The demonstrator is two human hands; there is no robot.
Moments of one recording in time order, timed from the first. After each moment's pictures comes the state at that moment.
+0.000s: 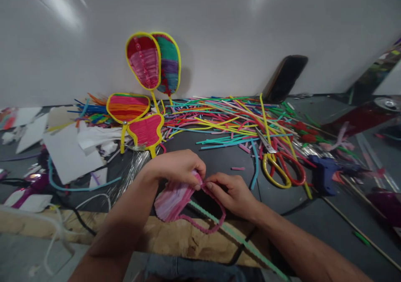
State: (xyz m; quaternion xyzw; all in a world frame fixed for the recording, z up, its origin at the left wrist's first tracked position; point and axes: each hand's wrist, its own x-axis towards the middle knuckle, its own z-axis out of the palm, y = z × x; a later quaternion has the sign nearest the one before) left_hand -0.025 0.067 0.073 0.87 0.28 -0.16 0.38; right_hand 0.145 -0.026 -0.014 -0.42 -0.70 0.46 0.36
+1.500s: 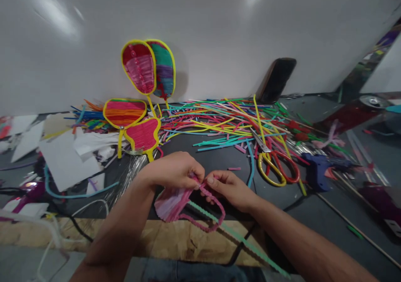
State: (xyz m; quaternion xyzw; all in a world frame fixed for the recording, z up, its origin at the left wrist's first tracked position) left_hand -0.023 0.058 0.080 0.89 0.26 -0.11 0.35; right_hand 0.145 -0.019 -0.020 -0.33 -0.35 0.80 0.36
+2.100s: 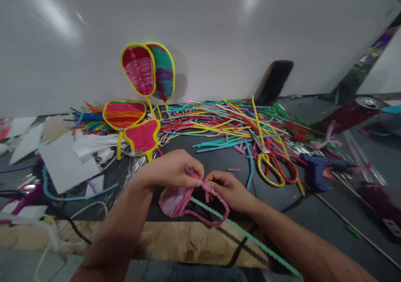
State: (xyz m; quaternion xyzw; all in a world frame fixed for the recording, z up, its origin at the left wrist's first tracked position) left_hand -0.027 0.057 0.081 0.89 0.27 -0.05 0.37; right_hand 0.144 -0.017 -0.021 -0.37 -0.49 0.70 0.37
